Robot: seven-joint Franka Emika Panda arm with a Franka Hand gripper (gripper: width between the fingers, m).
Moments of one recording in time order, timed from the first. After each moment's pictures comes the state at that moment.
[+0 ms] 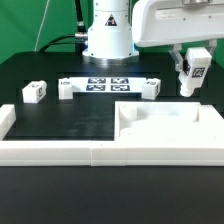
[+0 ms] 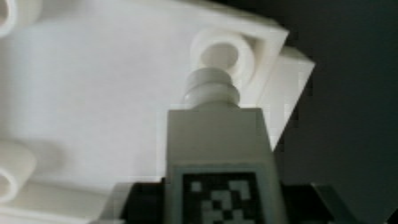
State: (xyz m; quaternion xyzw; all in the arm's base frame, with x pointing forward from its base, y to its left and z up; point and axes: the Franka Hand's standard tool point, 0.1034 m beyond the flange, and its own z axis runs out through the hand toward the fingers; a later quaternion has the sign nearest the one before) arm 0.555 0.120 0.107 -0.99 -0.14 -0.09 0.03
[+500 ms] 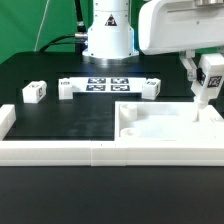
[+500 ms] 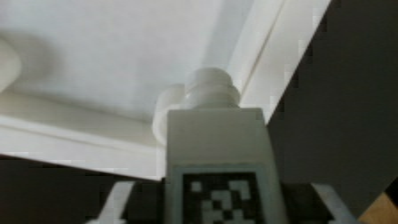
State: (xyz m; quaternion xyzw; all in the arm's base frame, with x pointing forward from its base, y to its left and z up) arm 0.602 0.123 0.106 -0.98 -0.14 -0.14 0.04
